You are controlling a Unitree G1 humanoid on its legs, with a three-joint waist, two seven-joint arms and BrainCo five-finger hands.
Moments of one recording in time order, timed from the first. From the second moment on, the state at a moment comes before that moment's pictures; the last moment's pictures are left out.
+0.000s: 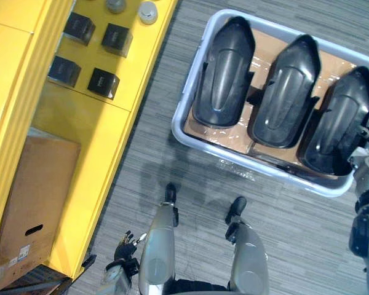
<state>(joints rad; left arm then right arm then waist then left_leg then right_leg) 0.02 0.12 -0.02 0.93 -0.50 -0.17 -0.02 -0.81 -0.79 -0.18 1.16 0.30 -0.01 -0.32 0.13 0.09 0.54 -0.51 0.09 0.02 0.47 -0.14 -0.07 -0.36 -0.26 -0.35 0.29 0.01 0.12</state>
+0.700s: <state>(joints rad) 0.00 0.10 -0.09 0.97 -0.55 -0.22 -0.02 -0.88 -0.88 -0.24 1.28 0.05 0.33 -0.40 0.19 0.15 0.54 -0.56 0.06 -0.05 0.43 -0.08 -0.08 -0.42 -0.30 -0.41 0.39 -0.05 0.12</state>
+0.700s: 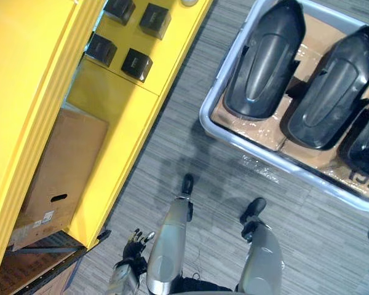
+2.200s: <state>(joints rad) -0.18 0.18 -0.21 -0.03 -0.67 0.11 -0.09 -0.42 -0.45 -0.02 0.16 -0.64 -0.26 -0.61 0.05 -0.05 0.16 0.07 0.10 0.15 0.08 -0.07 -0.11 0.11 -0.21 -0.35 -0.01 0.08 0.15</state>
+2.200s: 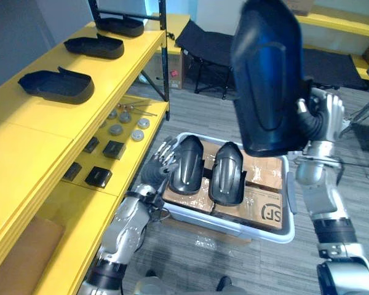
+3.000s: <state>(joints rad) -0.25 0.14 -0.41 0.02 -0.65 0.00 0.02 -0.42 -0.28 0.26 0.30 -0.68 -0.32 -0.60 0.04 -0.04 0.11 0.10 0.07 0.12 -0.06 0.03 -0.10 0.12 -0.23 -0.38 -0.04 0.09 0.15</state>
